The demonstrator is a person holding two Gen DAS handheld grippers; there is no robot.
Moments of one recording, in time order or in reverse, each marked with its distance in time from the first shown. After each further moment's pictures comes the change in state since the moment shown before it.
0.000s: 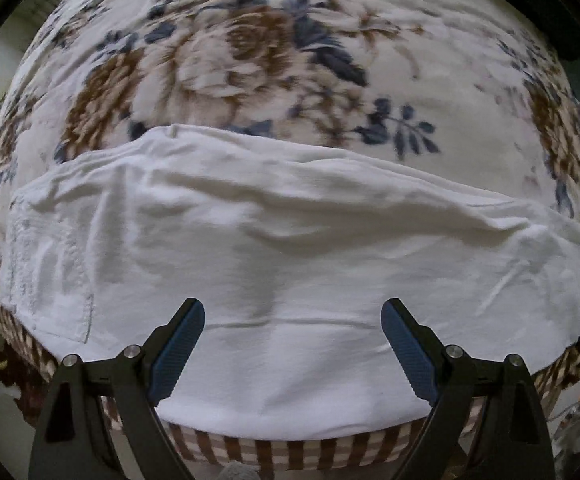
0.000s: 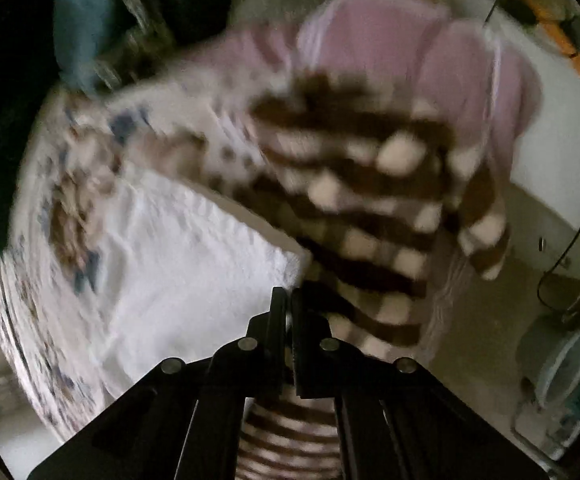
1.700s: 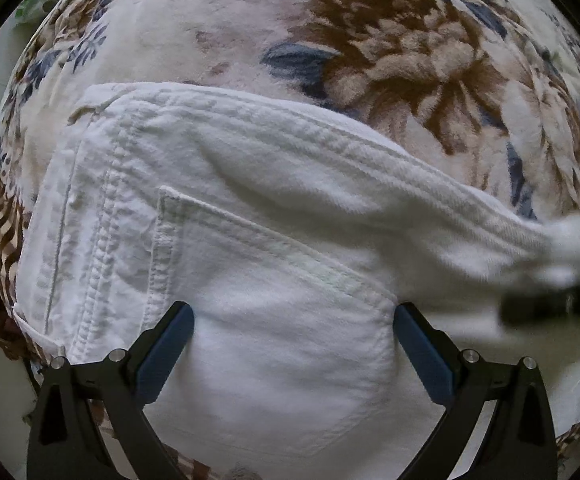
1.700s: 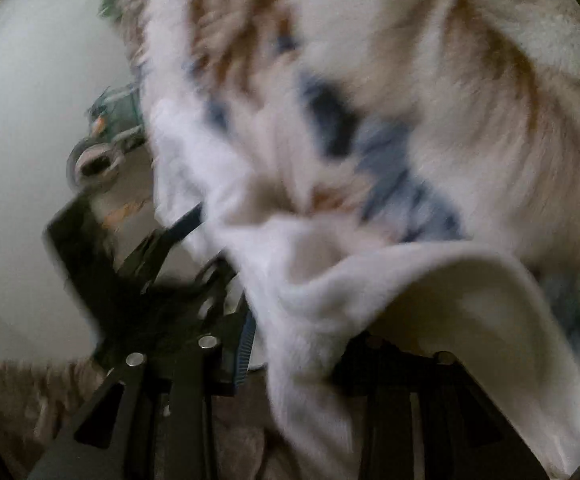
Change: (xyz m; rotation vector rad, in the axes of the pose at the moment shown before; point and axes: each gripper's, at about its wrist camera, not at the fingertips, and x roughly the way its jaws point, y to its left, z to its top) left arm 0.072 0.312 0.002 -0.312 0.108 -0.006; right arm 0.229 0.452 -0.368 -1.224 1.202 0.148
